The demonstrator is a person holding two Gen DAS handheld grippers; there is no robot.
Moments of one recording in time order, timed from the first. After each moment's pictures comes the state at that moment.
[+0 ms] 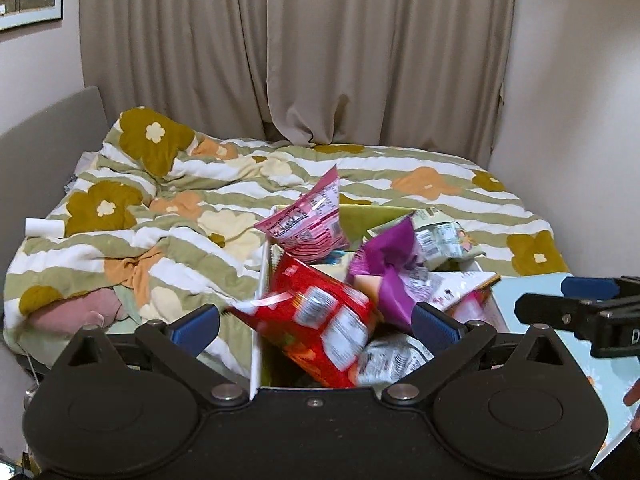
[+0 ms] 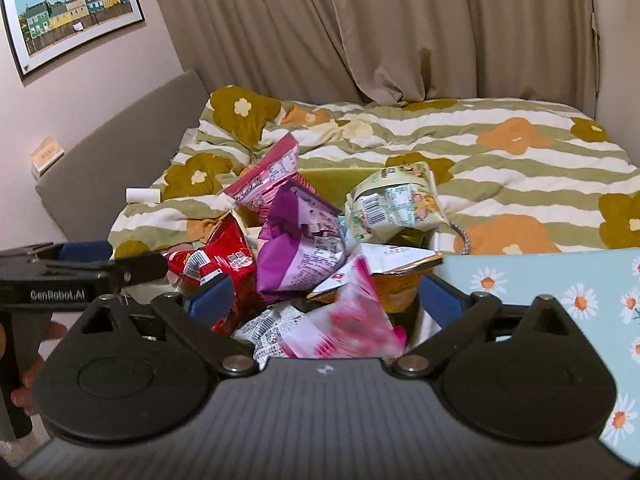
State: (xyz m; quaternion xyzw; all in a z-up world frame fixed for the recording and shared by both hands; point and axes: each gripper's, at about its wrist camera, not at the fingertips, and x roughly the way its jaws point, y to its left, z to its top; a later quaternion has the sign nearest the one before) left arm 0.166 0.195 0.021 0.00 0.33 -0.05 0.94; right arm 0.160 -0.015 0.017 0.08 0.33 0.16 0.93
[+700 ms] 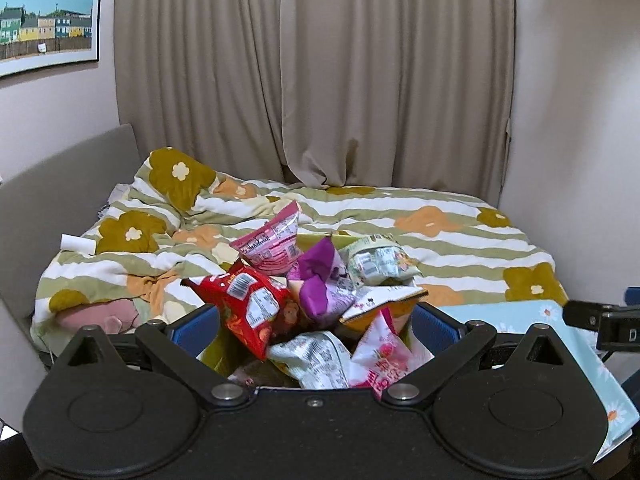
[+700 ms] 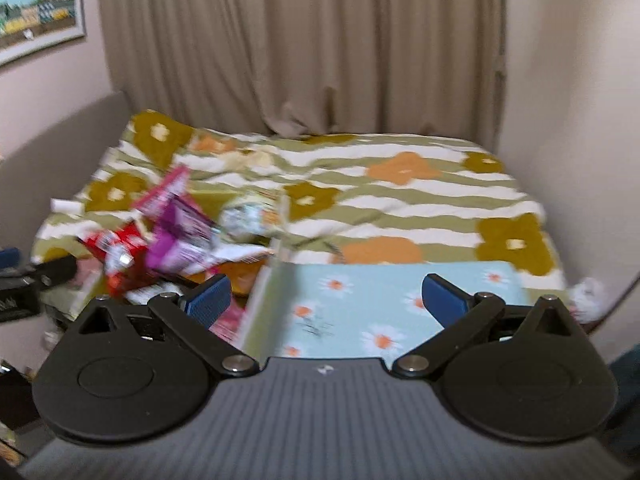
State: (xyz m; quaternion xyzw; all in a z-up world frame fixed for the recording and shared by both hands) left arm 0.075 0.096 0.047 0.01 0.26 0.01 0.96; right arm 0.067 -0.110 0.055 0.02 0.29 0.01 0.96
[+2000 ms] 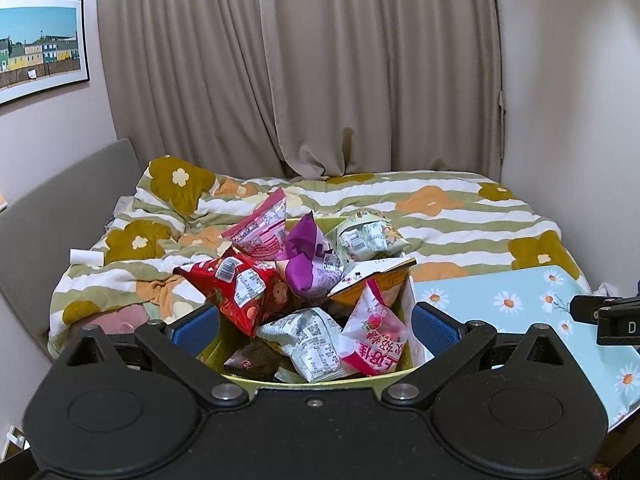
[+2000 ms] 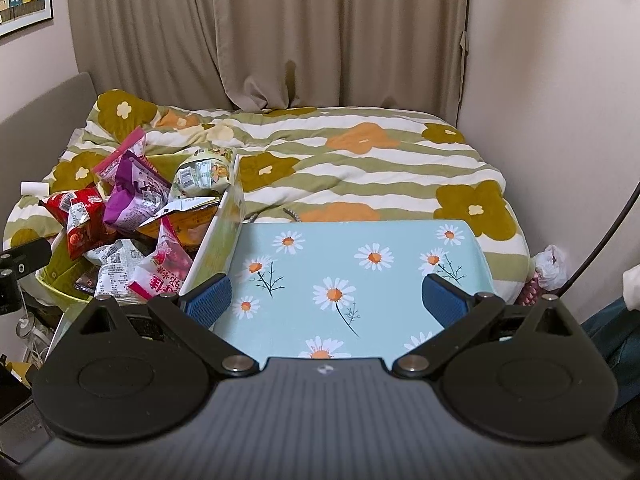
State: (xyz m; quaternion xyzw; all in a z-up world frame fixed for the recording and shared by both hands) left arm 0.056 0.063 0.030 0.05 0.27 0.02 0.96; right arm 0.038 -0.143 0.028 0.02 0.32 -0.03 0.95
